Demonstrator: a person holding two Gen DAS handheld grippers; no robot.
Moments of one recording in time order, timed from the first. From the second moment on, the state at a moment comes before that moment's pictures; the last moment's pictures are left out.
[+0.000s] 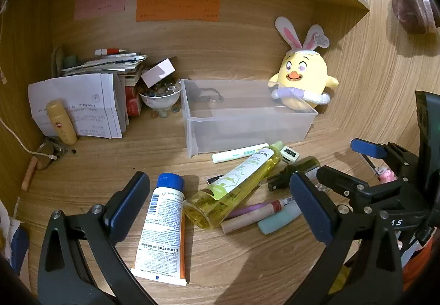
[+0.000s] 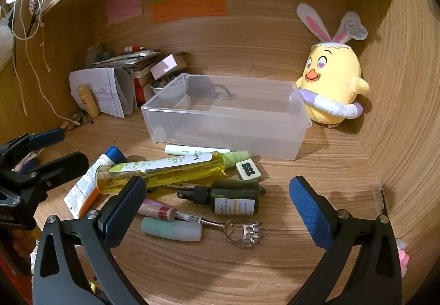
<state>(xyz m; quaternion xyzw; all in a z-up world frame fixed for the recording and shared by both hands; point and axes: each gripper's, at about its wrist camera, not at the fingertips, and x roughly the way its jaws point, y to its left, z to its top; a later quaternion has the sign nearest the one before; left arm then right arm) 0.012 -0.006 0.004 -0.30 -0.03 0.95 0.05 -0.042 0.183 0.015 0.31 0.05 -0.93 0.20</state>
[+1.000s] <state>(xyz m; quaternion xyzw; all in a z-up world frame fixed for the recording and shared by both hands) 0.014 -0.013 0.003 -0.29 -0.04 0.95 0.07 -0.045 0.181 0.010 0.32 0.04 -0.92 0.22</state>
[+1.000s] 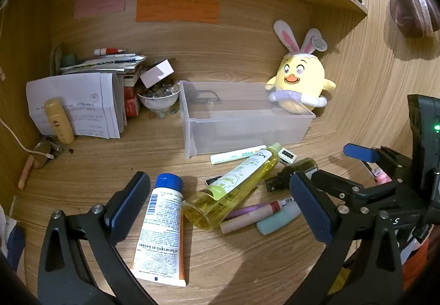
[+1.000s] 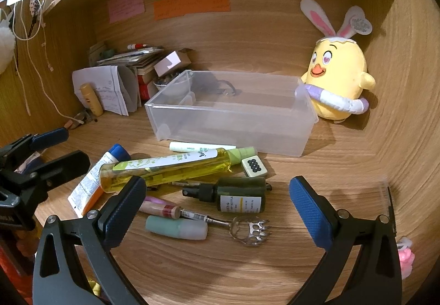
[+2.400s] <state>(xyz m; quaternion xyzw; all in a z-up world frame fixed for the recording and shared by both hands) -0.025 -0.079 -0.070 -0.43 -0.05 0.90 0.03 -0.109 0.192 -0.041 0.43 -0.02 -0.88 0.19</state>
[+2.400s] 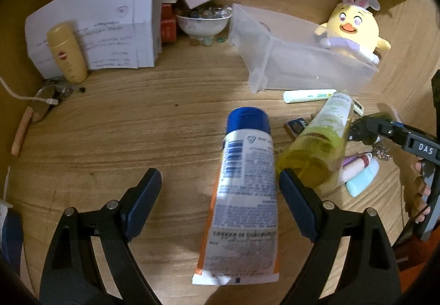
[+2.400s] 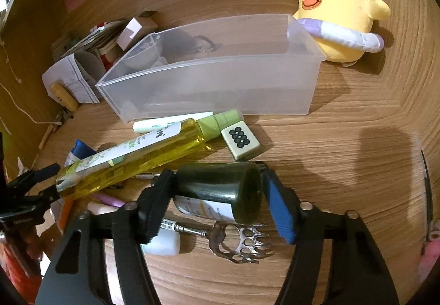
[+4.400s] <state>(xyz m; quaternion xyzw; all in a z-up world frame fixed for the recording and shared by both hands) -0.062 -0.085 -0.056 -0.44 -0.05 0.89 0.03 -0.130 0.206 0.029 0.30 0.02 -0.93 0.19</state>
